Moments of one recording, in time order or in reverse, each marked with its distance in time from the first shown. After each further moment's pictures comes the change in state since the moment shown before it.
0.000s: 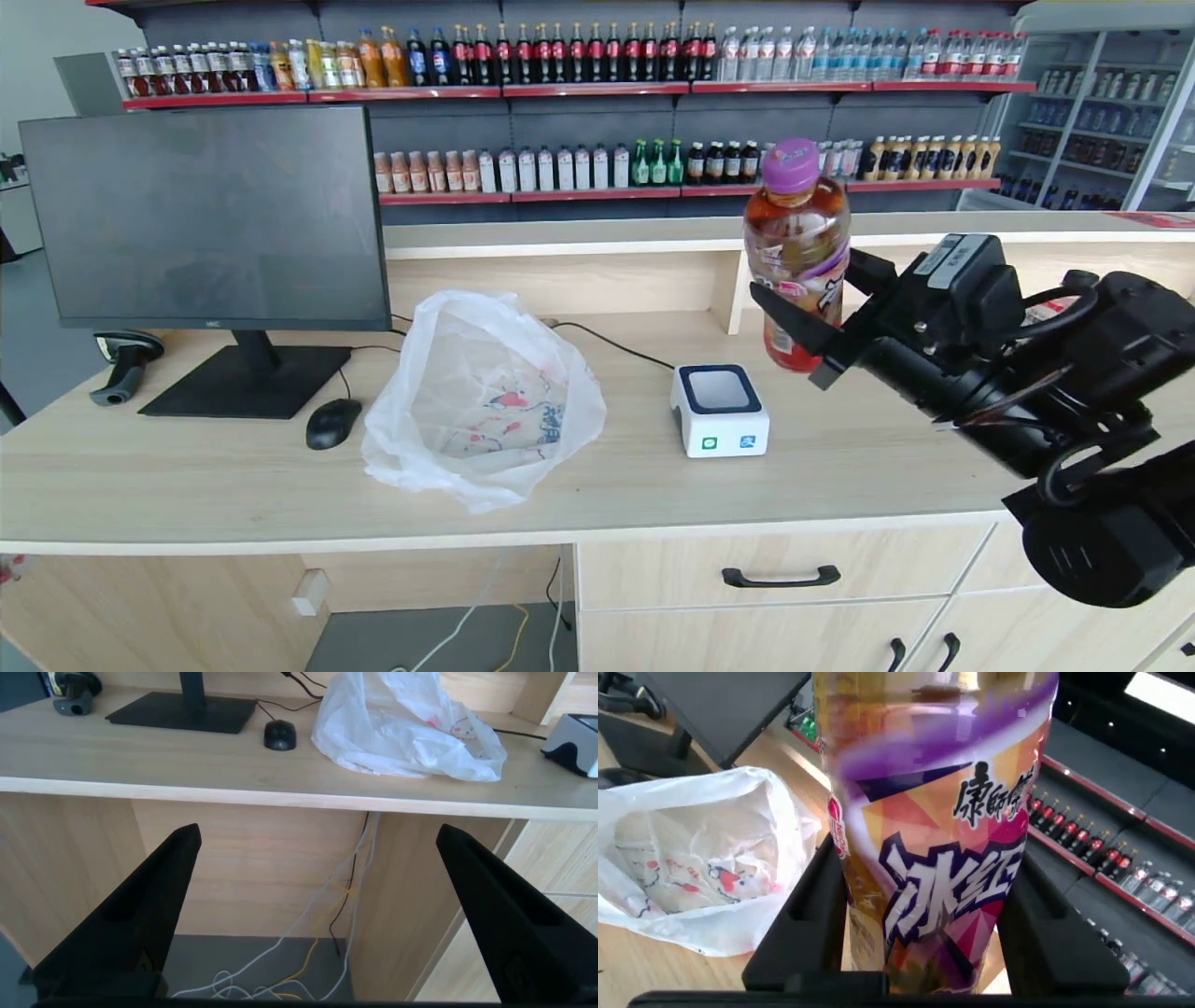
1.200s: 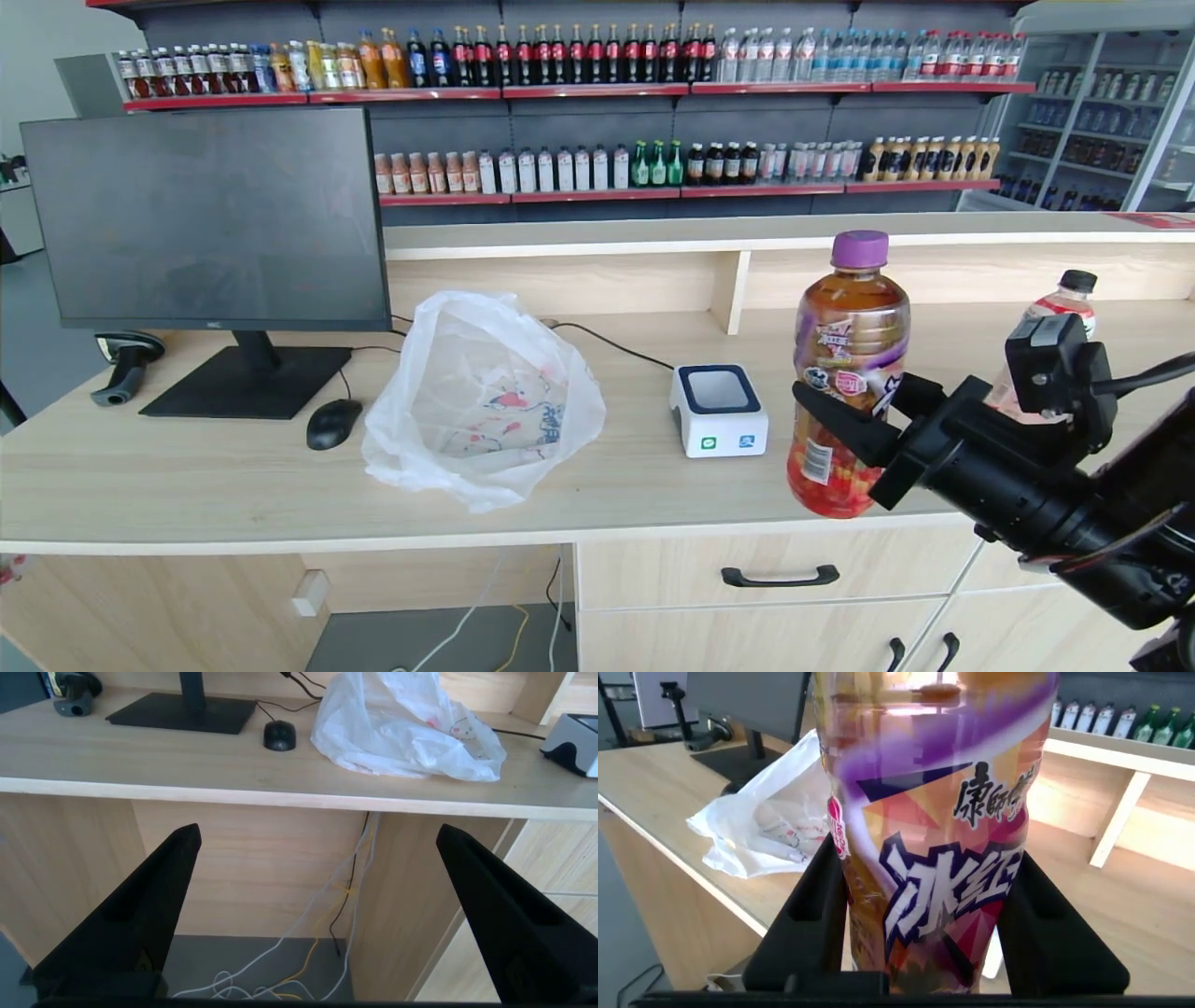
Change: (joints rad) left arm 0.000 0.000 0.000 0.000 0.000 0.001; right arm 0.050 -0.151 0.375 0.000 -0.138 0.406
